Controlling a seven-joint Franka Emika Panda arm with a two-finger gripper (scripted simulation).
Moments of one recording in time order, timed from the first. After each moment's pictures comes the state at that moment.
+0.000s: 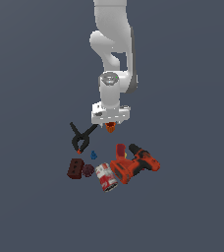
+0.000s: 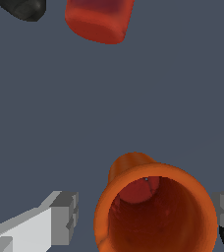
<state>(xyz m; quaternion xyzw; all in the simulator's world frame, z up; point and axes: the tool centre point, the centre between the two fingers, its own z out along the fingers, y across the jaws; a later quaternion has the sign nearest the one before) -0.150 -0.008 0.051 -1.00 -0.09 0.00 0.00</state>
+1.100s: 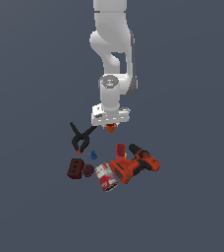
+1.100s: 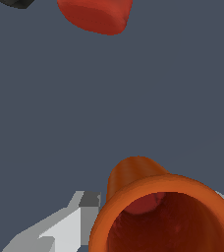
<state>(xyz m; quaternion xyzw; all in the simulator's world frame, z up) -0.149 -0.009 0.039 -1.00 -0.09 0.00 0.00</state>
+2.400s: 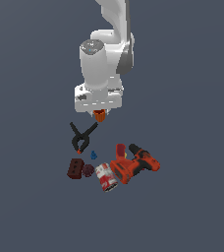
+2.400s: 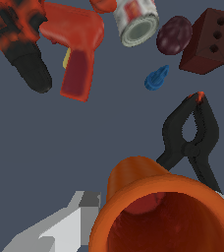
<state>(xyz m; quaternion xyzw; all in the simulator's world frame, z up) -0.115 -0.058 0.175 -1.00 -0.09 0.00 0.00</state>
